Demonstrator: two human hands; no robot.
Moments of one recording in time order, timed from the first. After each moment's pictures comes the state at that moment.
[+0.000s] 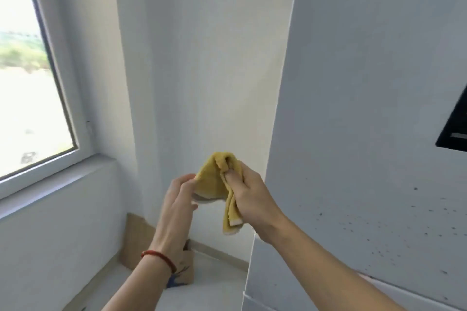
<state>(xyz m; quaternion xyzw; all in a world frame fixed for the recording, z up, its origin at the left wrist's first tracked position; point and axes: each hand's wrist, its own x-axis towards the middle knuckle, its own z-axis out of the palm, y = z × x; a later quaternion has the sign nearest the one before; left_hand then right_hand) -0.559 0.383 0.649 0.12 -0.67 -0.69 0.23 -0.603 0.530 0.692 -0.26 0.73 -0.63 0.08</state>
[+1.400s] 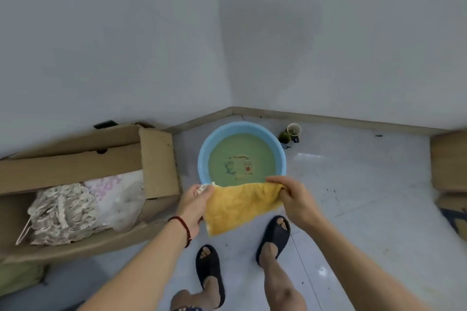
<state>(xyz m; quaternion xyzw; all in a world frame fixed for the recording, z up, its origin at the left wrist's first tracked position) 0.112 0.078 0.214 0.75 -0.10 -0.60 0.27 -0.135 0.060 0.225 -0.53 0.66 -0.13 0.52</state>
